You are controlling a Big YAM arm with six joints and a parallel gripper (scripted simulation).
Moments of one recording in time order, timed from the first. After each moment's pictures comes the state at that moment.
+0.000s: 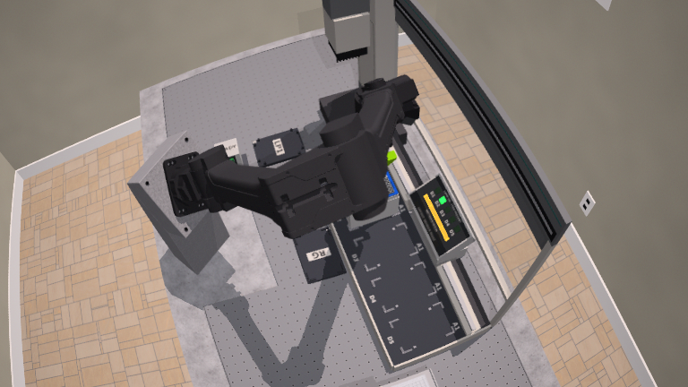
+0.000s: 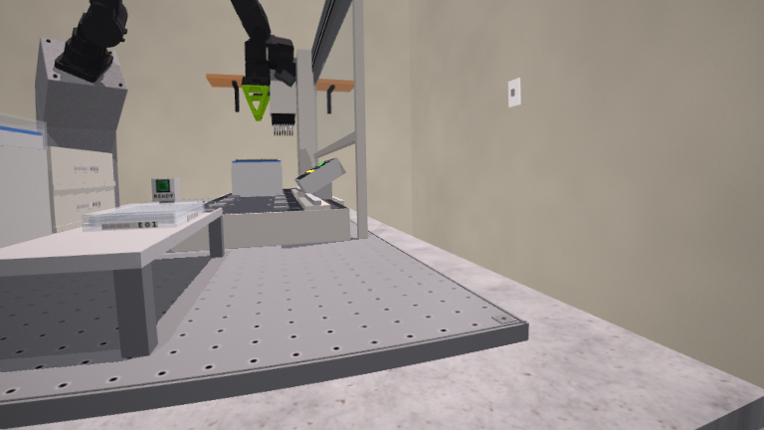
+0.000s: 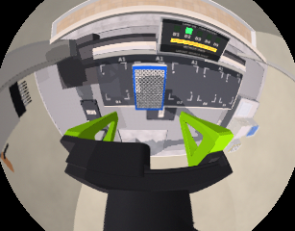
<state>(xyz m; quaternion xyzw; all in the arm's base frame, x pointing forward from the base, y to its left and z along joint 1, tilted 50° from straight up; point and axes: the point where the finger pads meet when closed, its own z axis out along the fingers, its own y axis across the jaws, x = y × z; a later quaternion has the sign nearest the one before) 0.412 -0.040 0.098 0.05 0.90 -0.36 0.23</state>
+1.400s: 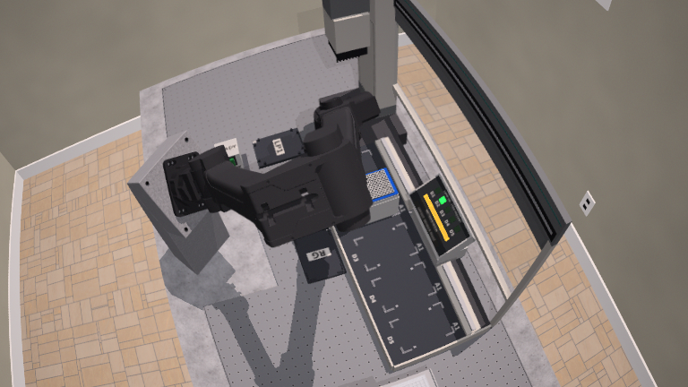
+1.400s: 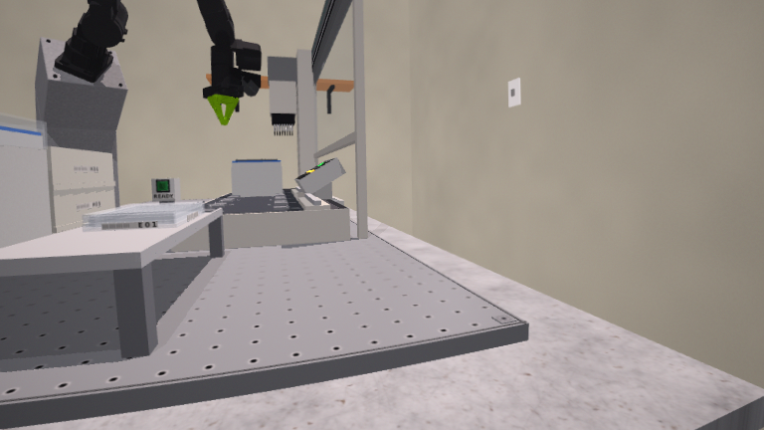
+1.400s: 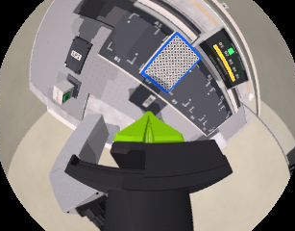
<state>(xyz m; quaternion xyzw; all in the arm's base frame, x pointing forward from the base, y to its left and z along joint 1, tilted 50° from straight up) 0.343 -0.060 0.048 -0.25 0.87 -0.41 0.10</state>
